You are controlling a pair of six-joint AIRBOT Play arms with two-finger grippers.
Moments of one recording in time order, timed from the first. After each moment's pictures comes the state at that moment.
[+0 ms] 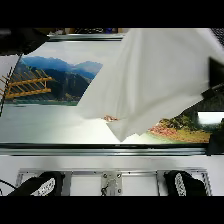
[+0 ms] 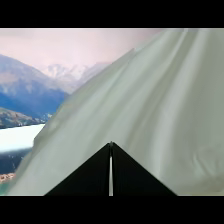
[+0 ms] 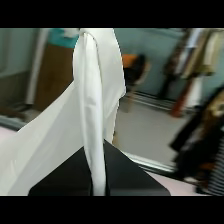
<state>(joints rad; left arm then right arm) 0.01 -1.16 1.79 0.94 -1.23 -1.56 -0.42 -0.53 0.81 0.04 0.61 -0.03</state>
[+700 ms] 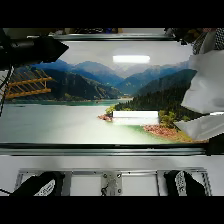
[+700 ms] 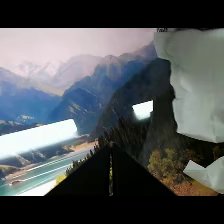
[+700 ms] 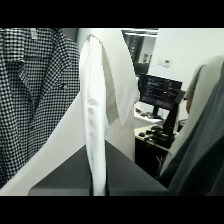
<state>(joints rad) -0.12 -1.10 1.64 0.94 -1.12 -1.49 -0.70 -0.67 1.03 0.02 -0.11 -0.19</state>
